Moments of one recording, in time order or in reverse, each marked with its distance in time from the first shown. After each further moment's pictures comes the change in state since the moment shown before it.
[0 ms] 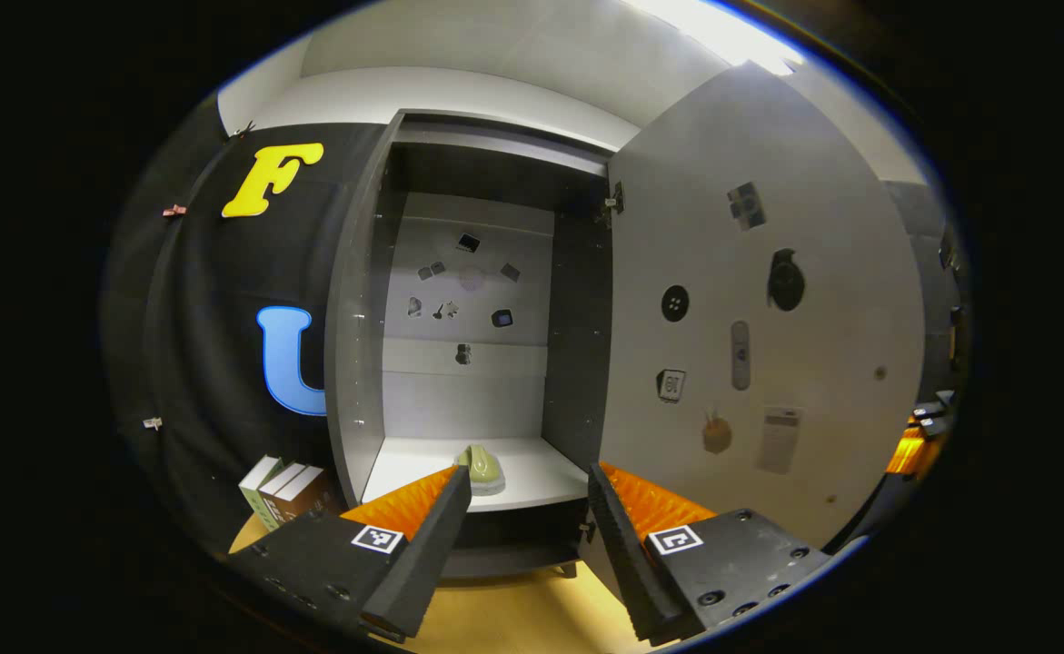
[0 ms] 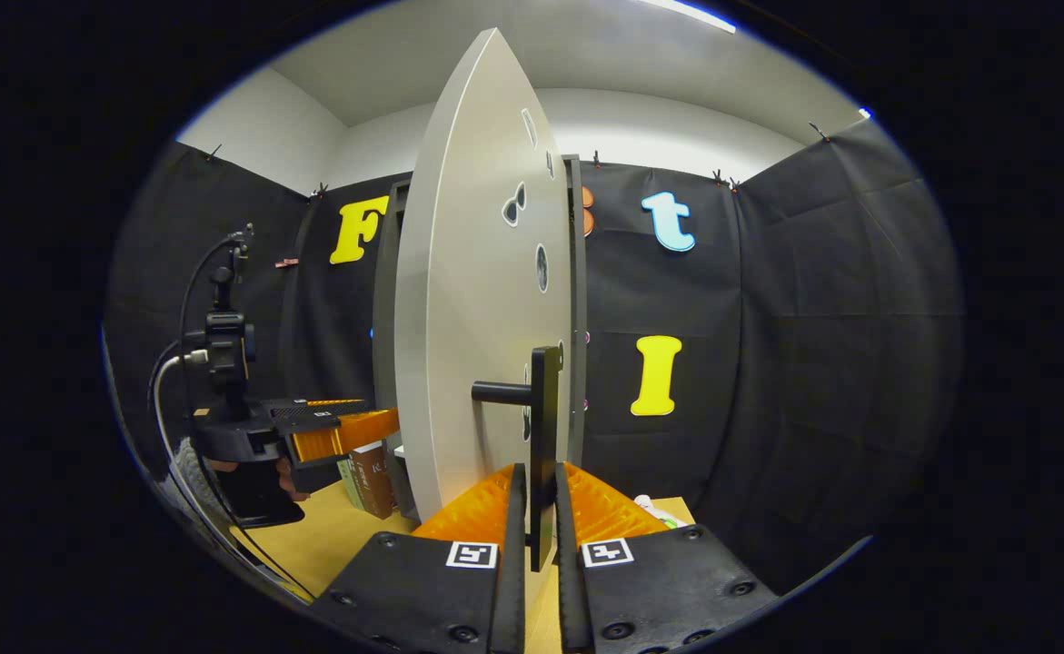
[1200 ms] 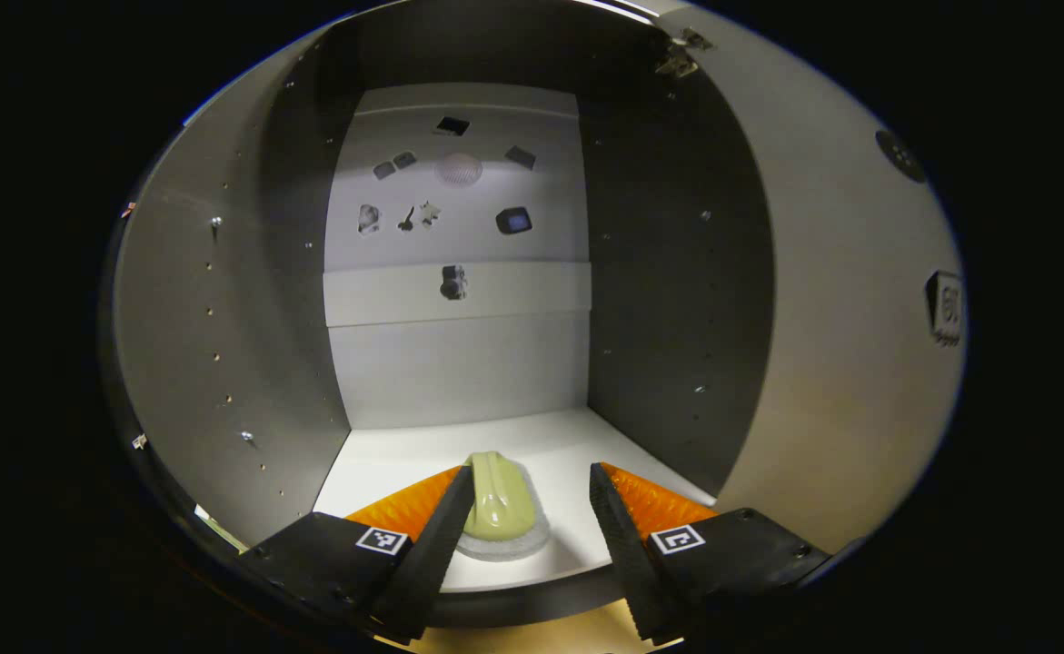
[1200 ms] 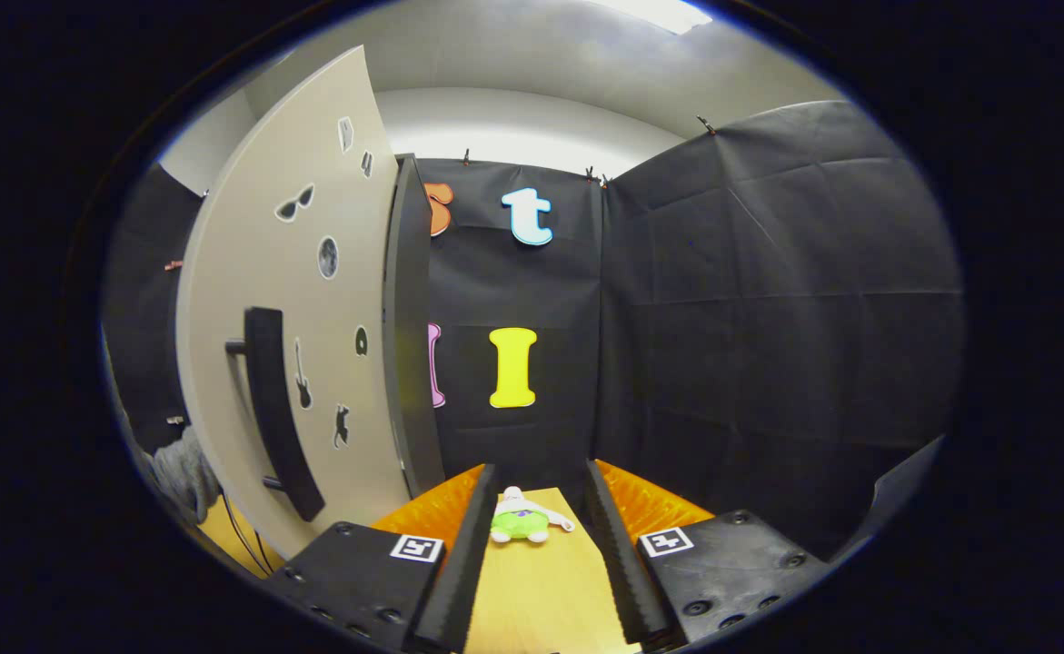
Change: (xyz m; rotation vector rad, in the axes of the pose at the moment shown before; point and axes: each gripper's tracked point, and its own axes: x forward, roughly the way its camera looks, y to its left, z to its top) left arm 0.227 0.055 -0.087 0.059 0.219 0.057; right arm -0.033 -0.183 -0.020 -0.016 0.003 -0.396
